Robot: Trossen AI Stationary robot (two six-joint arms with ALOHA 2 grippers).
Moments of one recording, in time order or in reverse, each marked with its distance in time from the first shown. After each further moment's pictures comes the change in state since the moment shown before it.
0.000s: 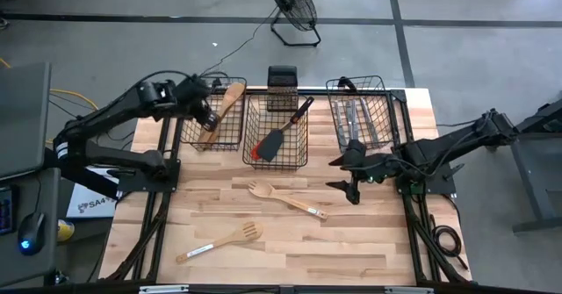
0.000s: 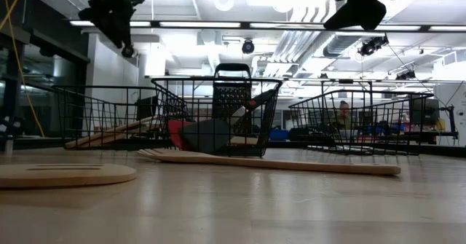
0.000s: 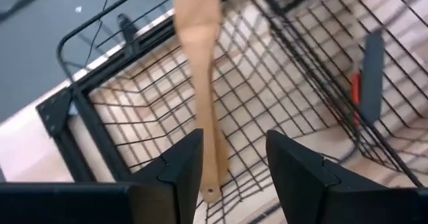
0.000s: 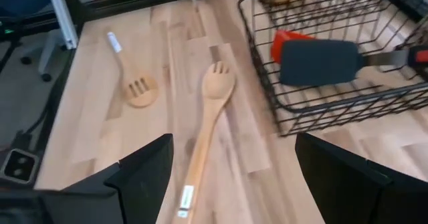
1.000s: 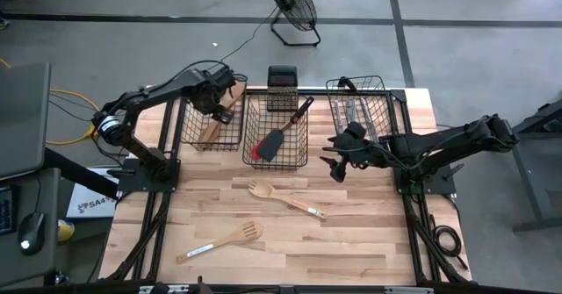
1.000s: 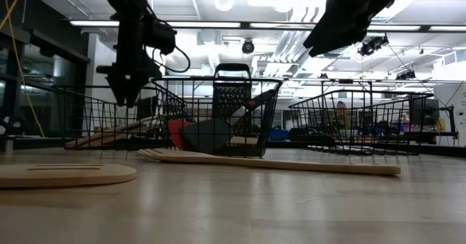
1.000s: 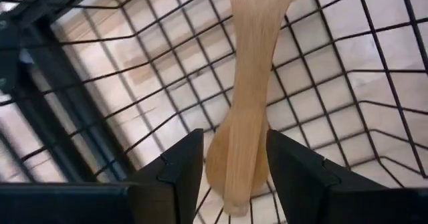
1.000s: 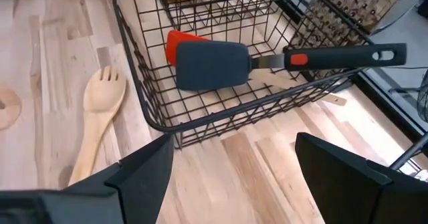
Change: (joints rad) left arm 0.303 0.446 -0.072 0.119 0.132 0.096; right arm -0.198 0.082 0.000 -0.002 0.154 -0.109
